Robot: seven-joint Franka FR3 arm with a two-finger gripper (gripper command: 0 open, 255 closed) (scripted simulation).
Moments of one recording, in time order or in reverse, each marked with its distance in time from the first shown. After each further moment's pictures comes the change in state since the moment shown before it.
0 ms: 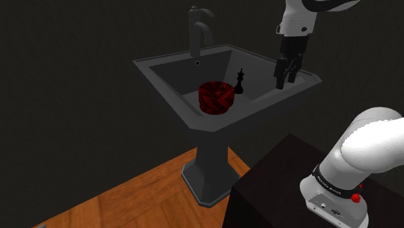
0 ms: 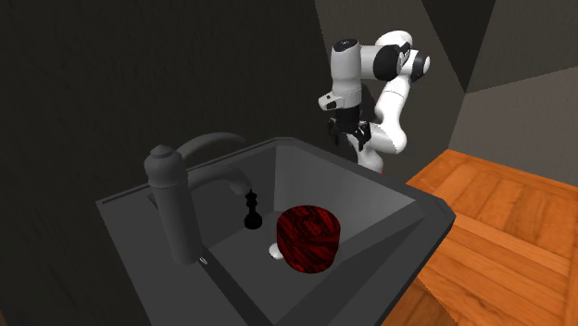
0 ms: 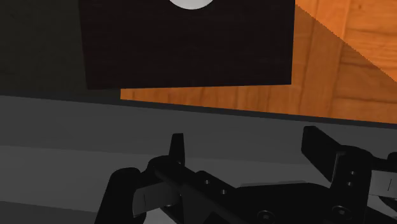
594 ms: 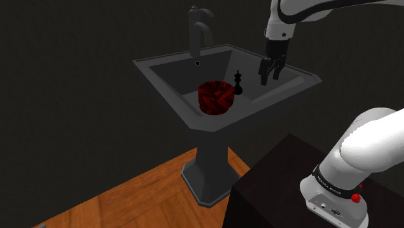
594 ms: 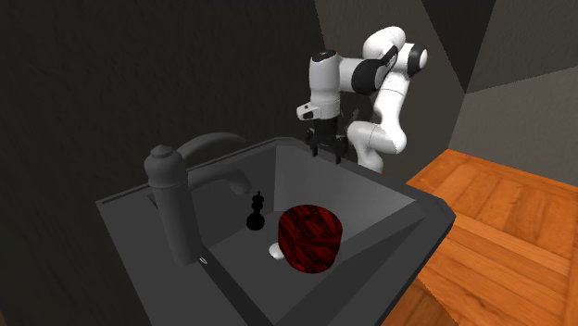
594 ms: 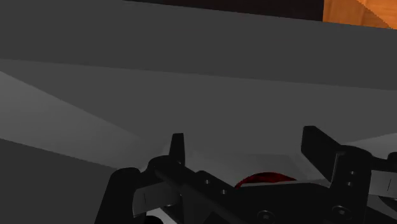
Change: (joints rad) arm -0.030 0.203 -0.047 0.057 -0.049 0.209 -0.046
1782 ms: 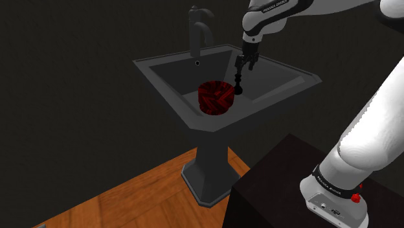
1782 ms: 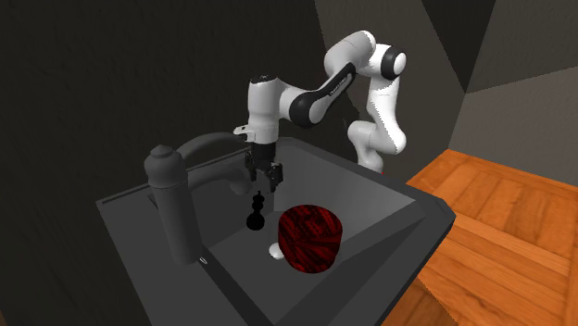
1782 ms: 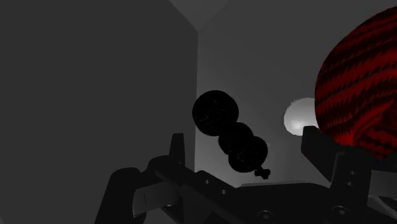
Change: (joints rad) arm -0.055 0.569 -0.102 0.381 -0.001 0.360 -0.106
